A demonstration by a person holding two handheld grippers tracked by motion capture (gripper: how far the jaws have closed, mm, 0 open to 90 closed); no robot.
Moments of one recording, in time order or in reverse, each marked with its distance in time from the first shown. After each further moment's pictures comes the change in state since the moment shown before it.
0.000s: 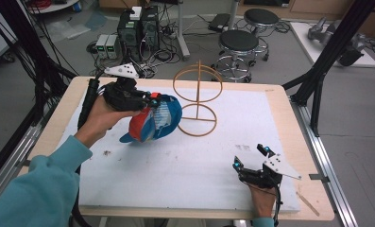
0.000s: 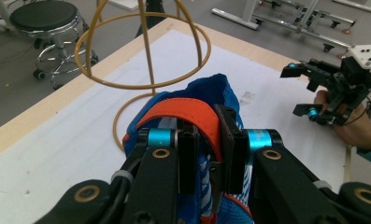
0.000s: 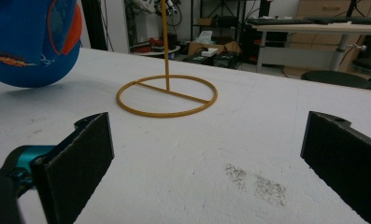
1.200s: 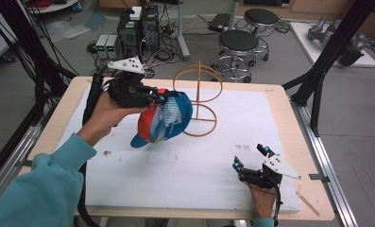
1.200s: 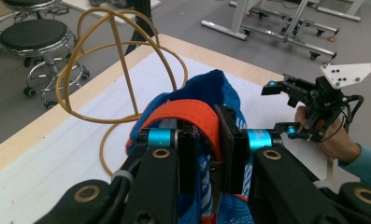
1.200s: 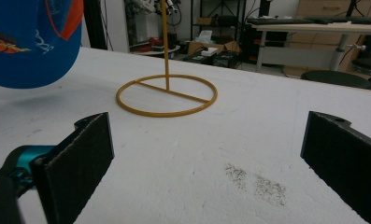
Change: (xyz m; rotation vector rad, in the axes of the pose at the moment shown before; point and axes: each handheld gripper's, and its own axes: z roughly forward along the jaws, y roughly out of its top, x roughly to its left) left arm -0.017 0.022 0.000 -0.042 -0.036 0.024; right arm 0.000 0.000 0.000 0.001 0.000 -0.001
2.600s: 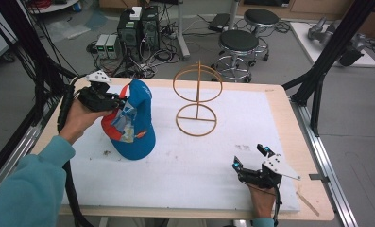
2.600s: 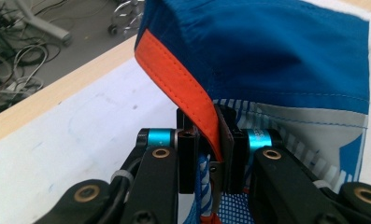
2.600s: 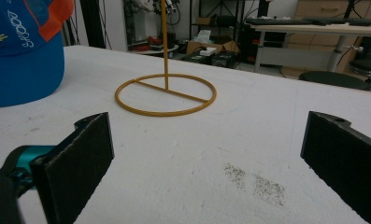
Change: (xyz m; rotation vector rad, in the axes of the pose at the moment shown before) left arm 0.094 -0.096 -0.032 0.178 0.305 -0.071; right arm 0.002 0.000 0.000 0.005 -0.009 -0.007
